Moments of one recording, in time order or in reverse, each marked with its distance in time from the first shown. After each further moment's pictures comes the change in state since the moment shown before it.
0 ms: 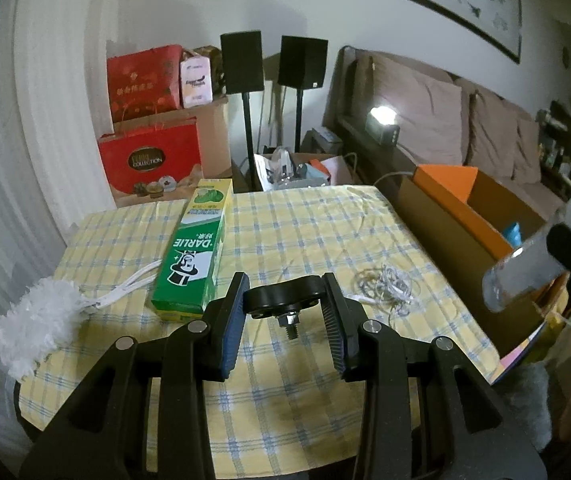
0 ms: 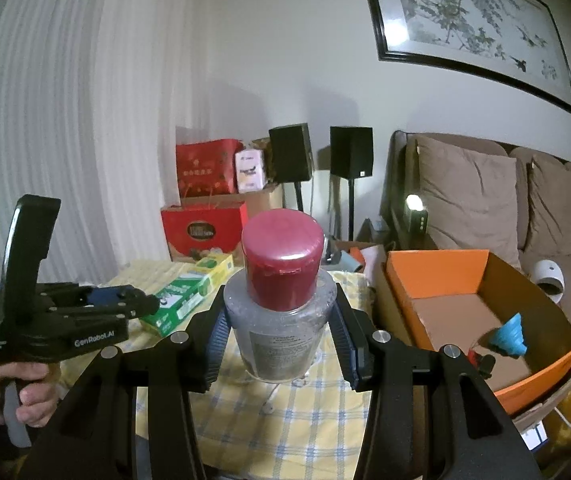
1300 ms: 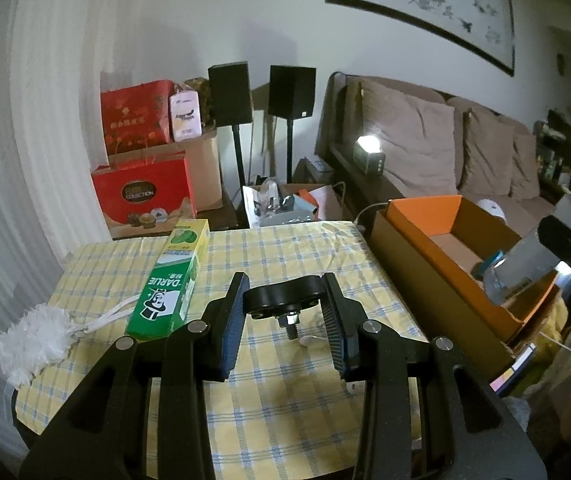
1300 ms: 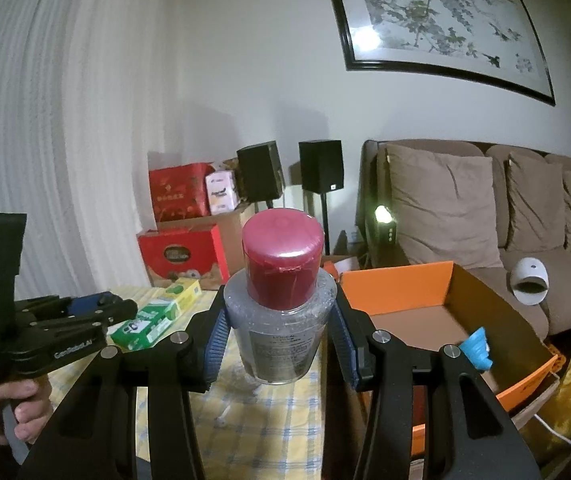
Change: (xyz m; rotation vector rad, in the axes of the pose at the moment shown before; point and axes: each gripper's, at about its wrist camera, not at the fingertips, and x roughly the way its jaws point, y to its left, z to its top) left arm -0.021 -0.059 0.023 0.018 -0.086 0.008; right arm -0.025 -0.061 0.026 0.046 -0.051 -0.054
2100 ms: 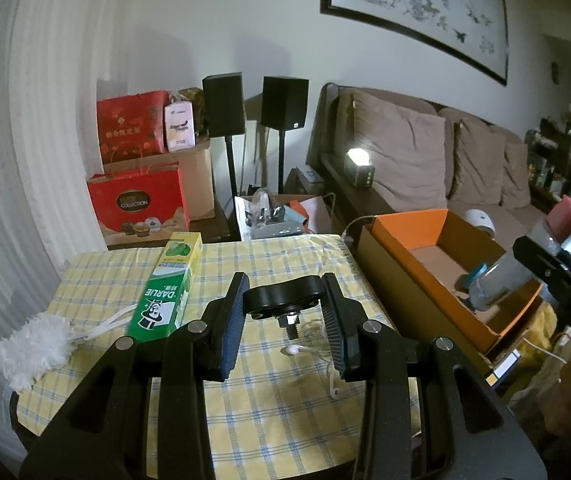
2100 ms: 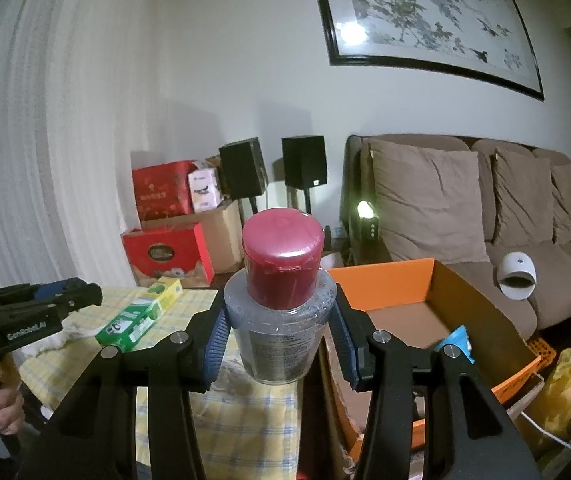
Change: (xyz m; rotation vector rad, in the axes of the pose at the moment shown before) left arm -0.019 -0.003 0.016 -0.009 -0.023 -0.030; right arm 0.009 -0.022 0.007 0.037 0.037 -0.039
